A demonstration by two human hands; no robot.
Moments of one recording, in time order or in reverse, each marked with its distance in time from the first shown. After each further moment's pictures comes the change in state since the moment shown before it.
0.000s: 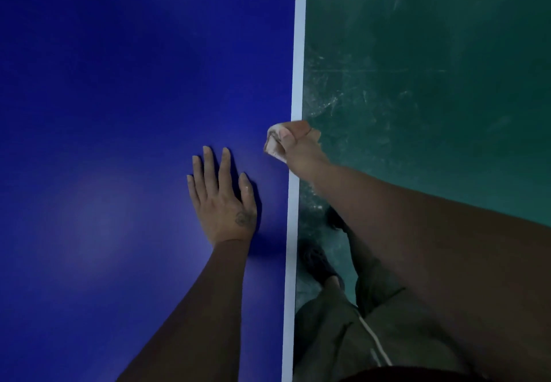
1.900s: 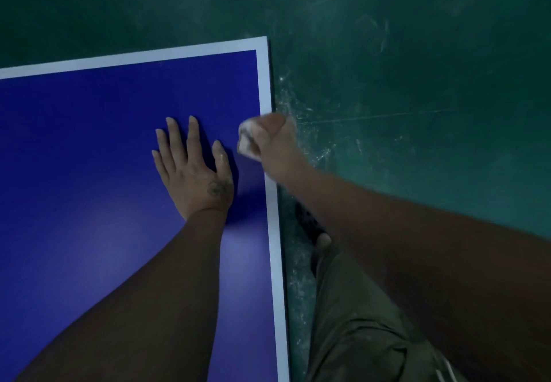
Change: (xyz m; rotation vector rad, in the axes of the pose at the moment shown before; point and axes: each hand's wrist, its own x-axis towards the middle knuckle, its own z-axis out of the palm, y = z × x) left_hand 0.346 0.127 0.077 0.087 0.028 0.018; right_hand 0.187 -0.223 -0.091 0.152 -0.019 -0.110
